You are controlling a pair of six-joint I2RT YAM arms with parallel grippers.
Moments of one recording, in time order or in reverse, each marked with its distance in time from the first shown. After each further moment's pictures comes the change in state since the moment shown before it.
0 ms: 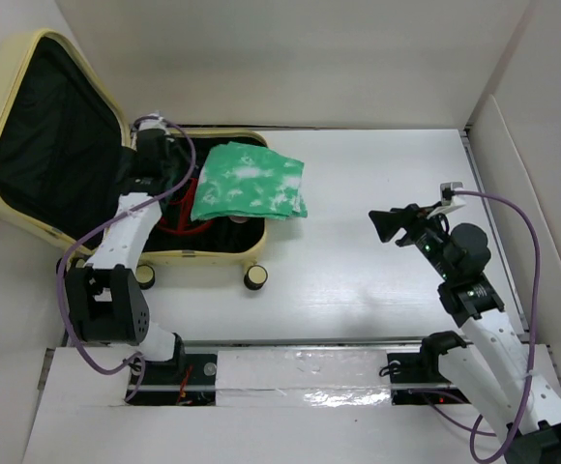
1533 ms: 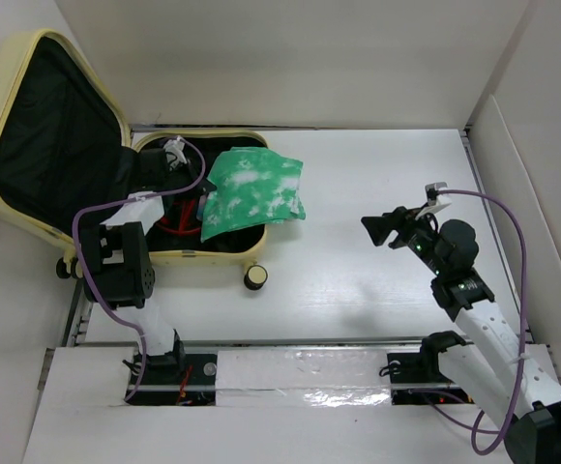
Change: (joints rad) left arm 0.145 0.262 -0.093 0.176 0.525 0.074; right arm 0.002 0.083 -0.043 0.058 -0.068 -0.053
